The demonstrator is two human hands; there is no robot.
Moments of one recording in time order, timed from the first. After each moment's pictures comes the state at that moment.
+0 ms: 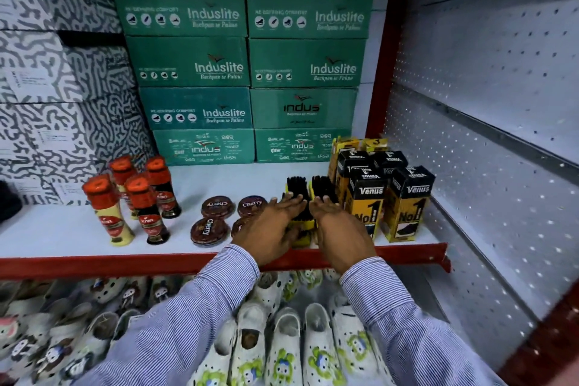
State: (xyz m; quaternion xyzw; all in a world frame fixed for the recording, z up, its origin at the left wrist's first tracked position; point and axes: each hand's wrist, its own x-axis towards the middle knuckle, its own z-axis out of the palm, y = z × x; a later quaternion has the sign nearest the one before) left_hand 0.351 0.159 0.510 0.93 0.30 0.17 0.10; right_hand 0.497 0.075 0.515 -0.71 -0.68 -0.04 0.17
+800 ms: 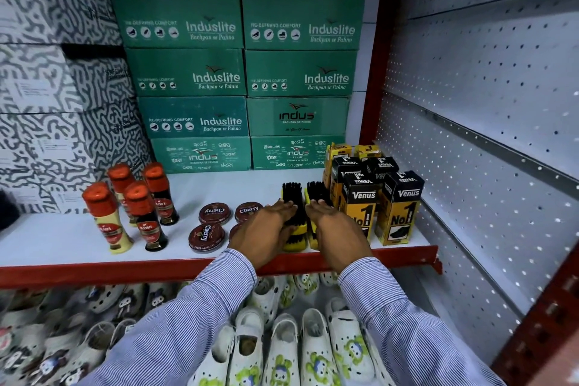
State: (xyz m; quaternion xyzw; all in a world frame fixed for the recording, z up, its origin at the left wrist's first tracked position) left_hand 0.349 0.160 0.509 0.92 0.33 0.20 0.08; right_hand 0.499 0.071 0.520 -0.70 -0.68 -0.07 0.18
